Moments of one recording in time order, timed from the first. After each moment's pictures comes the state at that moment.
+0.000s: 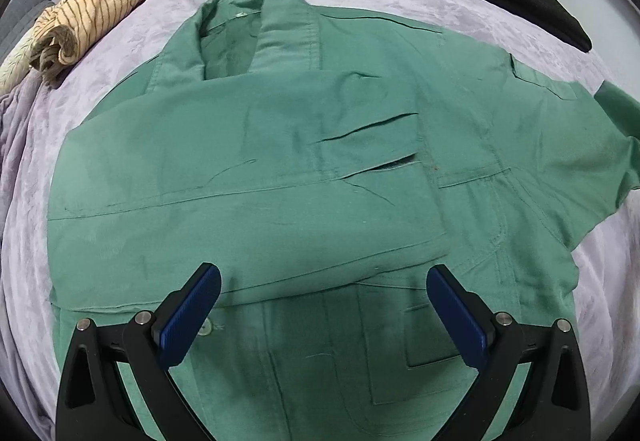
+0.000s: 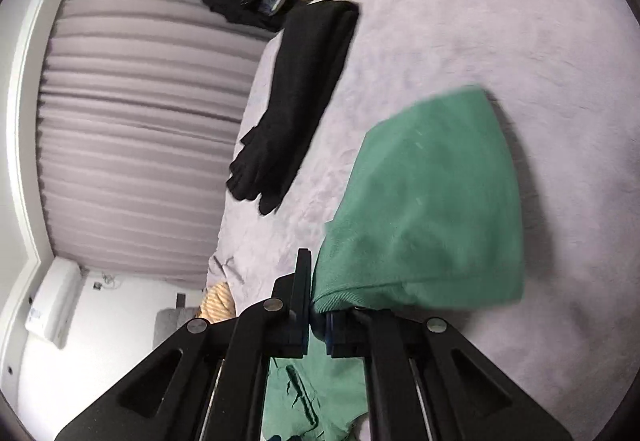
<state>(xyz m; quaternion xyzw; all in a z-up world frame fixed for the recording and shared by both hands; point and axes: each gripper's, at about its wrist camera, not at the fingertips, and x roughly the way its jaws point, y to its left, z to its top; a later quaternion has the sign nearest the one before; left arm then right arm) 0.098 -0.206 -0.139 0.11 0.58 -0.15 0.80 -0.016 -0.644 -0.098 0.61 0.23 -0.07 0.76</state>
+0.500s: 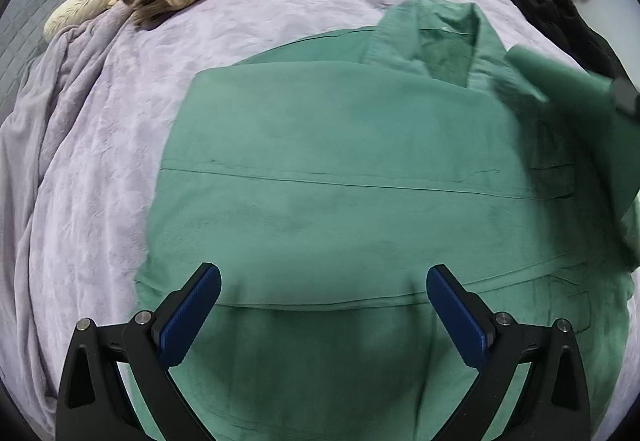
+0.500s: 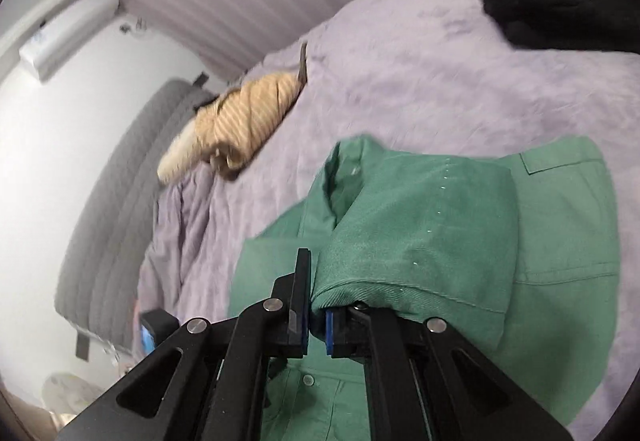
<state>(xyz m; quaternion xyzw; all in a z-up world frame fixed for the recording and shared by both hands) 0.123 -0.041 -0.140 0.06 0.57 -0.05 0.82 0.164 -0.299 -0.045 0.31 0.43 0.17 0.83</state>
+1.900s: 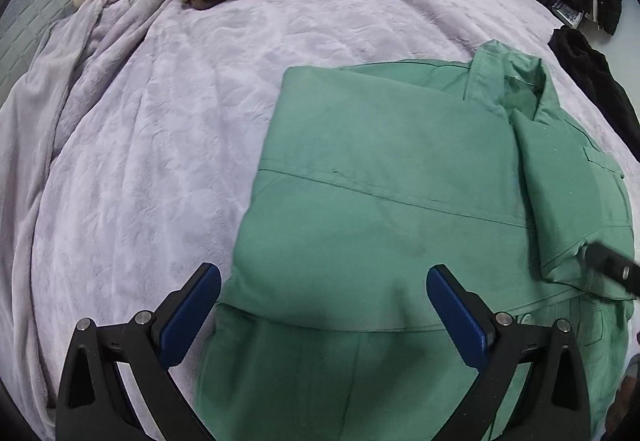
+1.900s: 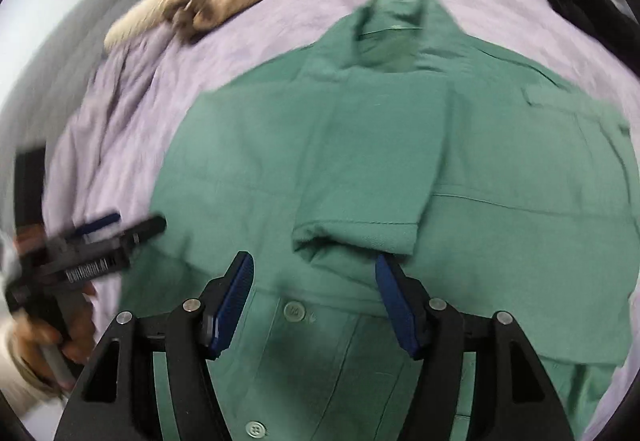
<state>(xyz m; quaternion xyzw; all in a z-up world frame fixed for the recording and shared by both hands) 0.141 0.036 -0.138 0.00 0.55 -0.04 0.83 0.147 -0.199 -0.101 0.19 0.54 0.12 0.81</state>
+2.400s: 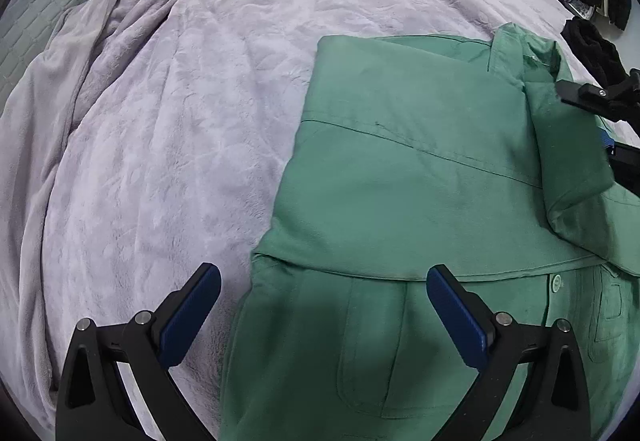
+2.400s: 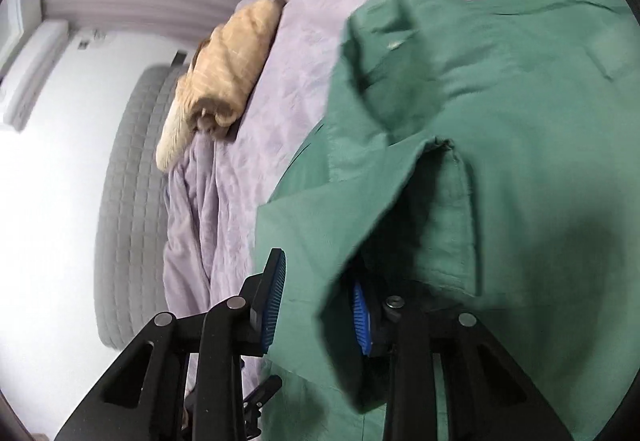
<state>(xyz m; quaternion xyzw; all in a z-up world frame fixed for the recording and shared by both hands) 0.113 0.068 -0.151 0.01 0.57 -0.01 0.82 0.239 -0.199 -0.124 0.41 0.51 0.20 0.73</state>
